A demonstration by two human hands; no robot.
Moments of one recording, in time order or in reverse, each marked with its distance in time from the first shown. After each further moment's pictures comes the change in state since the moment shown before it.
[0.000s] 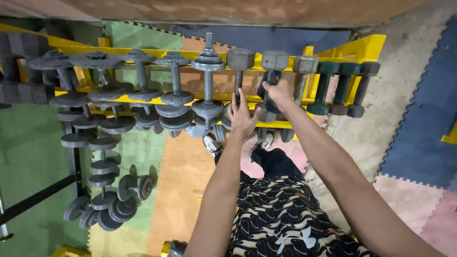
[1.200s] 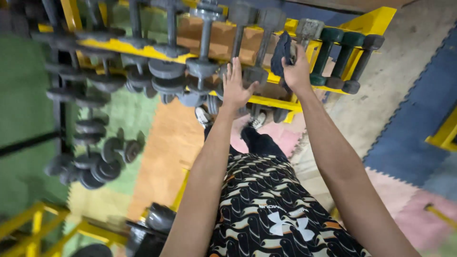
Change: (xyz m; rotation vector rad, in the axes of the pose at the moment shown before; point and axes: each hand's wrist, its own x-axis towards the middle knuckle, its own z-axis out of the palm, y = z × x) left_hand -0.039 -0.004 0.016 -0.018 0.159 0.034; right_hand -0.037 0.048 -0.069 -0.091 0.091 -0.722
